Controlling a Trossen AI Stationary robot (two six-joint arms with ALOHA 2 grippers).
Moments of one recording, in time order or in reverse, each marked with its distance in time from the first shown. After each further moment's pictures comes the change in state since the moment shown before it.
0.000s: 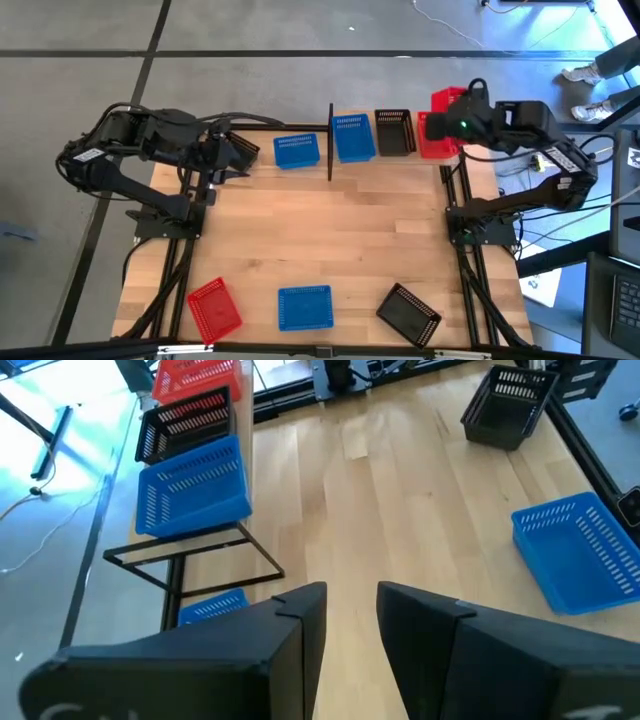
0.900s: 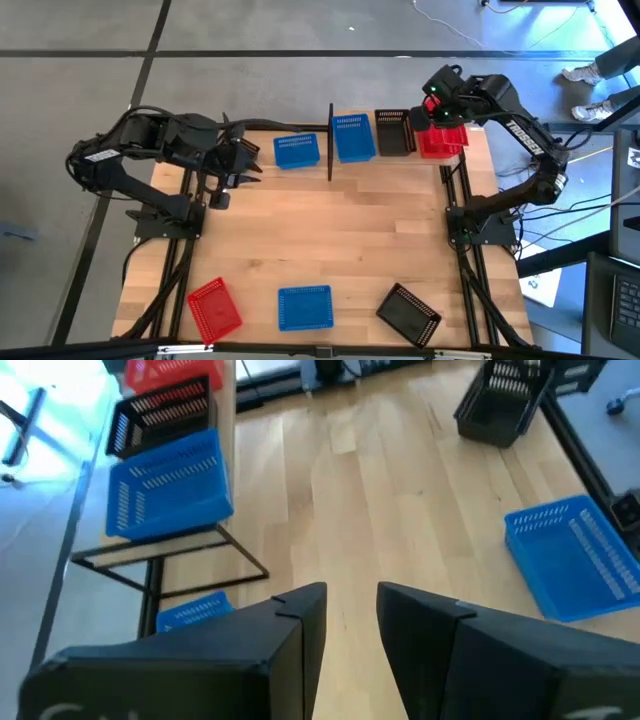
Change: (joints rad) left arm 0.000 0.060 0.000 0.033 0.026 -0.022; right arm -0.357 0.192 0.000 -0.001 -0.293 -0.269
